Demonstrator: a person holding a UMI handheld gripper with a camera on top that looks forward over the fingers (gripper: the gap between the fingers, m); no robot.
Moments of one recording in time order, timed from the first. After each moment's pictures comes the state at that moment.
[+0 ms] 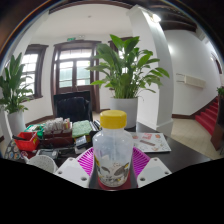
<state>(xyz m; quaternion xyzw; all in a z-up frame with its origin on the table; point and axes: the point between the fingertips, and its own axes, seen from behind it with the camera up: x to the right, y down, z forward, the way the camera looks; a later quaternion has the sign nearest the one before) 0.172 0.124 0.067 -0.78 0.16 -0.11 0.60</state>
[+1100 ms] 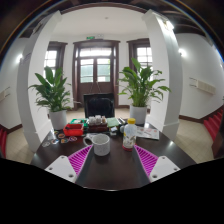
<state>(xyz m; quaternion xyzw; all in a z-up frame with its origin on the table) 0.013 -0.128 0.190 -0.81 0.08 -0.05 0.58</state>
